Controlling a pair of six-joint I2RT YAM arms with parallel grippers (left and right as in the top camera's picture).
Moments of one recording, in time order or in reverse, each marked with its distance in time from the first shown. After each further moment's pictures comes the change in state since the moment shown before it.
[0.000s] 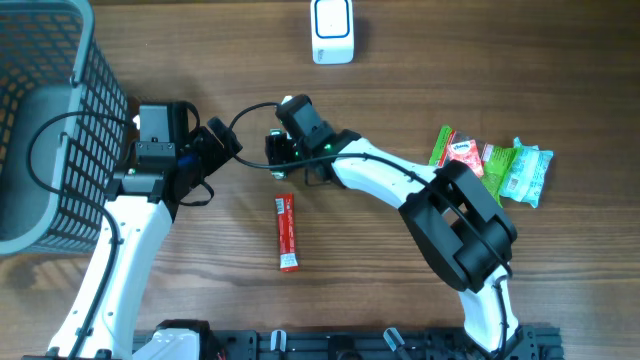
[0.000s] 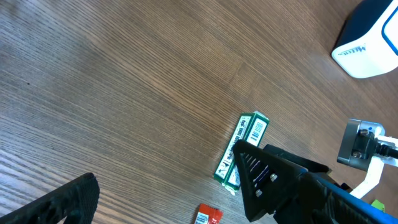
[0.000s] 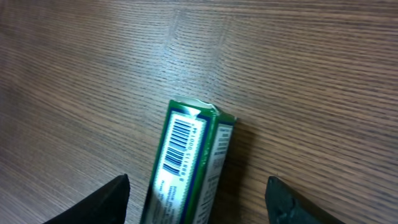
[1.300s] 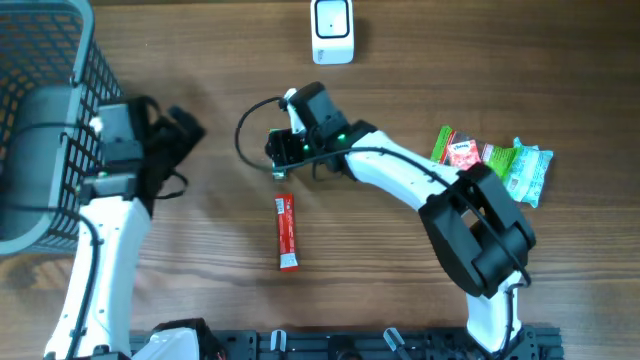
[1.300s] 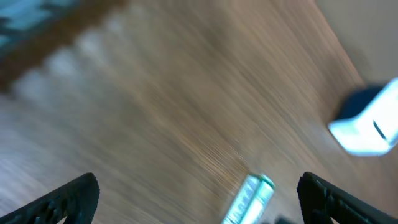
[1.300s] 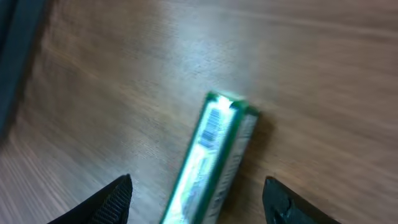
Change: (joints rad) left arm 0.166 0.000 0.000 0.085 -0.027 -0.039; right arm -0.041 -0.069 -0.005 -0.054 -0.157 -0.084
